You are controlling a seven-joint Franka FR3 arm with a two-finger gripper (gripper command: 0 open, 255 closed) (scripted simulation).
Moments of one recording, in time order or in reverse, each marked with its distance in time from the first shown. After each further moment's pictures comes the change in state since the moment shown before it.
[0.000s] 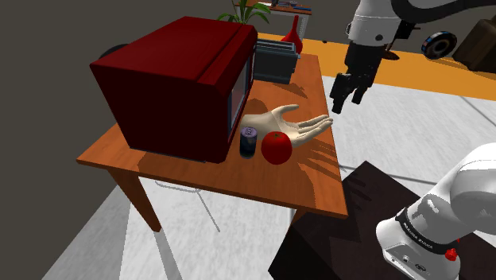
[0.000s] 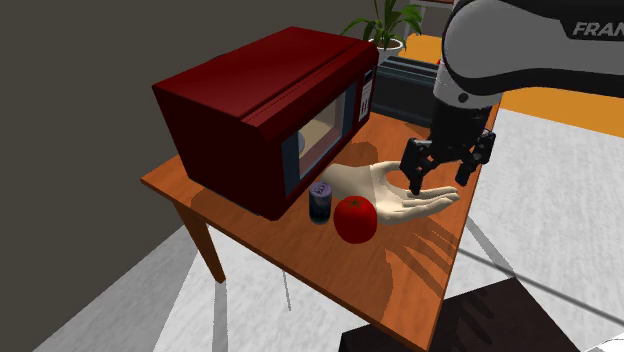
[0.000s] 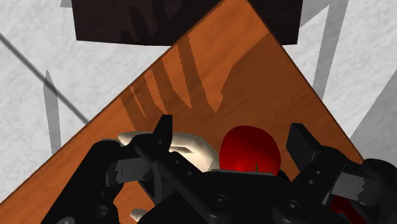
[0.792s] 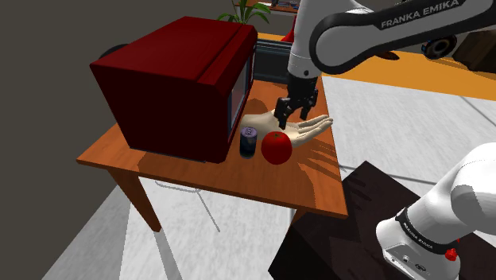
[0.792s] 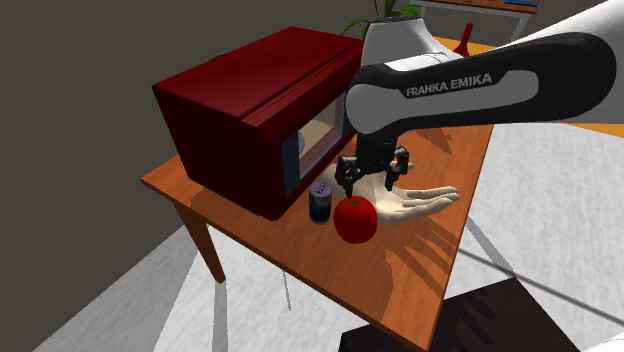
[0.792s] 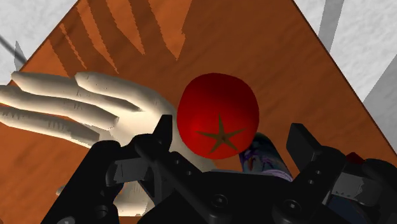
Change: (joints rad) arm 0.017 0.378 0.128 0.072 -0.002 0.372 0.142
